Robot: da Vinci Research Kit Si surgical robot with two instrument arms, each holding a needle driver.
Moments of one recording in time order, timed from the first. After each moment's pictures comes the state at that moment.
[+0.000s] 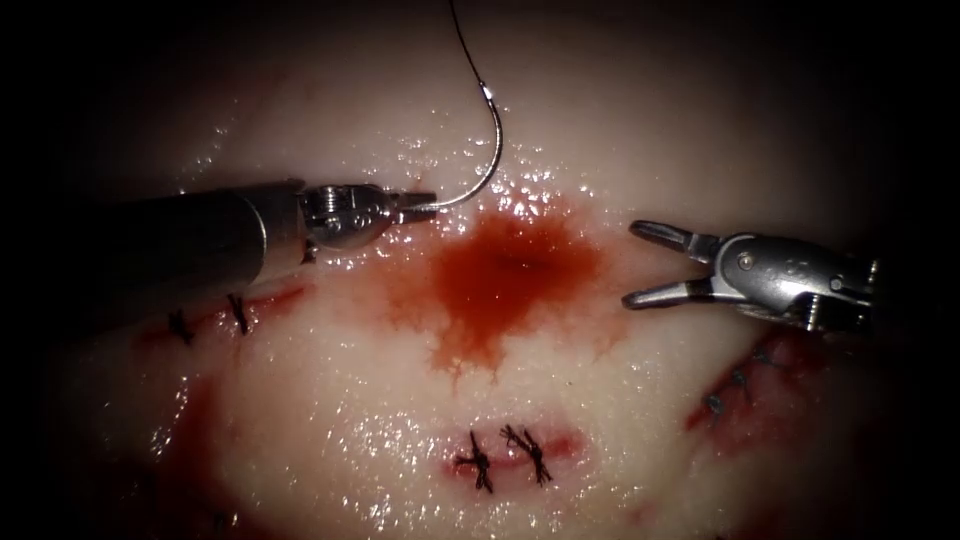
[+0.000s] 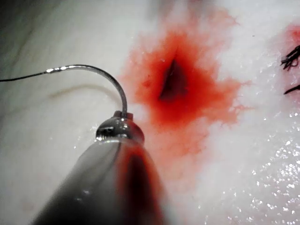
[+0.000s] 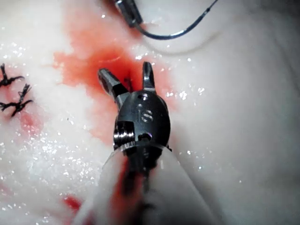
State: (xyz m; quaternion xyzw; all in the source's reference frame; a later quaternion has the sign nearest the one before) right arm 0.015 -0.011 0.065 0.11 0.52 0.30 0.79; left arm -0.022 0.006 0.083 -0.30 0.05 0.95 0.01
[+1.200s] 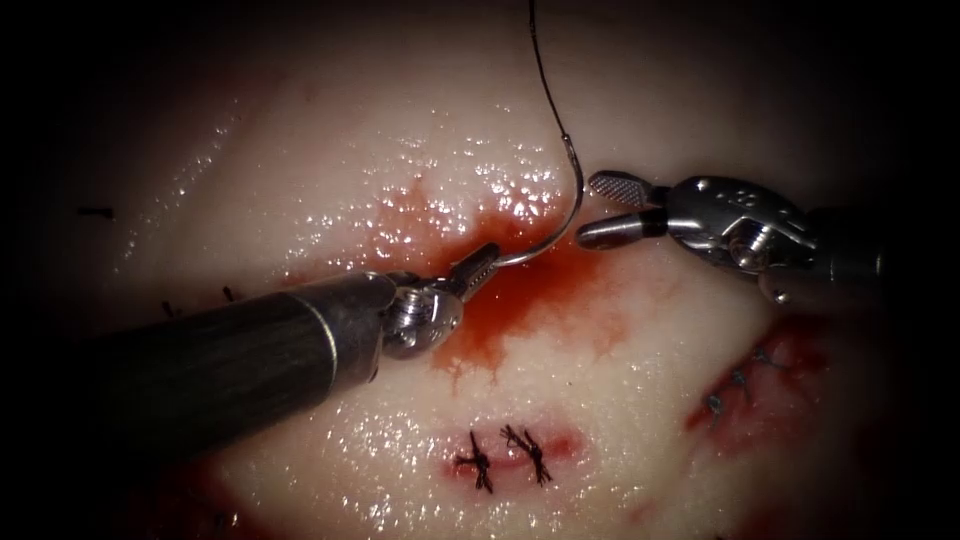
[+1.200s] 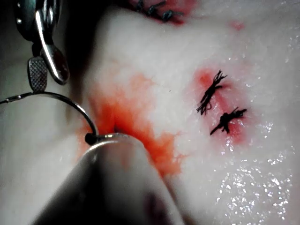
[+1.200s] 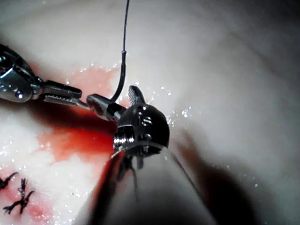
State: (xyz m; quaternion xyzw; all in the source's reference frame) right arm 0.018 -0.007 0.065 0.17 0.48 0.45 0.73; left arm -0.028 0.000 0.075 -0.22 0.31 0.92 -0.11
